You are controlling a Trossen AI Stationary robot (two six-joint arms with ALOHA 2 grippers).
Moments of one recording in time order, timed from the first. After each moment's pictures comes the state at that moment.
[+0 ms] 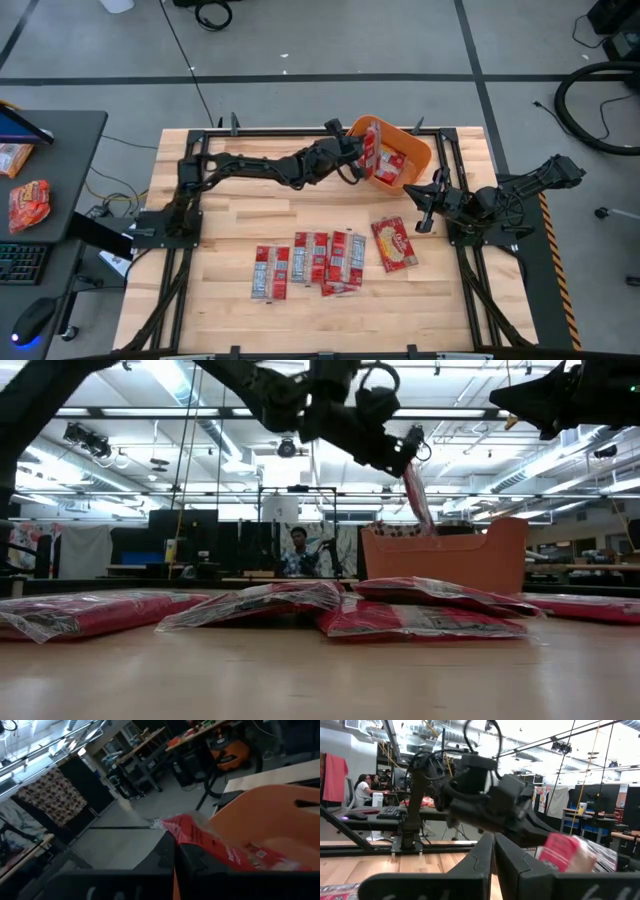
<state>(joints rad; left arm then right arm) 0.21 2.08 1.53 0.47 -0.54 0.51 0.37 0.43 0.05 0.75 0.71 -0.38</state>
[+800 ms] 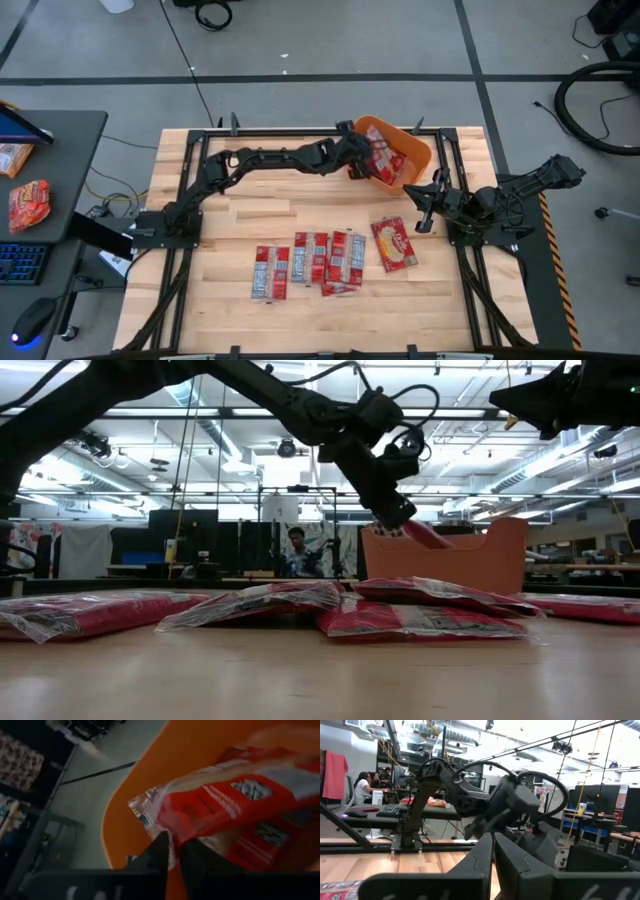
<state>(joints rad) 0.26 2.30 1.87 -0.14 -0.50 0.49 0.37 0.43 0.05 0.74 0.71 -0.39</state>
